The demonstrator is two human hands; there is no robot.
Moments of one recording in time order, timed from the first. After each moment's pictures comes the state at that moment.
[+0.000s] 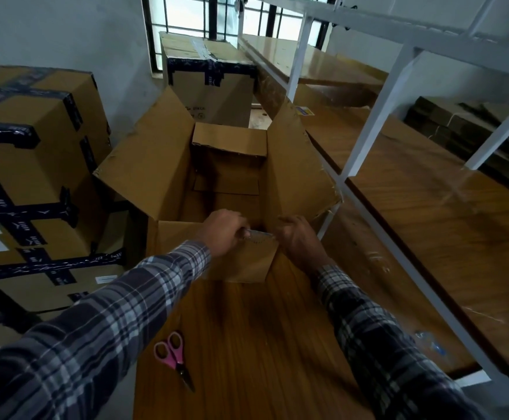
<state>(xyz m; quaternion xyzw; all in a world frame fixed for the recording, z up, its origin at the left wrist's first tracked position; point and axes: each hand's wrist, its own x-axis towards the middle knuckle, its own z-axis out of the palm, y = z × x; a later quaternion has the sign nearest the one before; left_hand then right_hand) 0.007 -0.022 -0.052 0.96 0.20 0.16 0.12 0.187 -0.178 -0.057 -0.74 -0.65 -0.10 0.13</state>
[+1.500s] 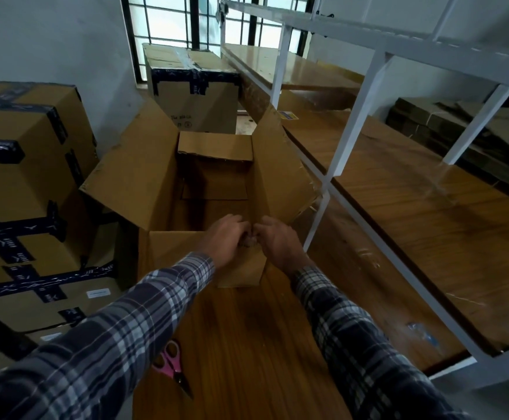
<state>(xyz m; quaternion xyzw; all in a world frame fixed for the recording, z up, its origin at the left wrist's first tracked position) 0.011 -0.055 -0.042 0.96 0.18 0.18 0.11 0.158 -0.167 -0.054 -0.75 -0.63 -0.09 0.18</state>
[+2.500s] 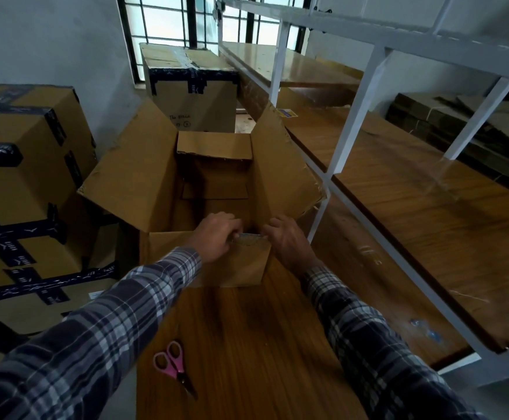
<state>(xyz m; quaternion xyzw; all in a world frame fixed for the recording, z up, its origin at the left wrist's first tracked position) 0.002 -0.028 -0.044 0.97 0.16 0.14 0.08 0.173 -0.176 -0.061 -0.74 -0.64 -0.14 0.17</state>
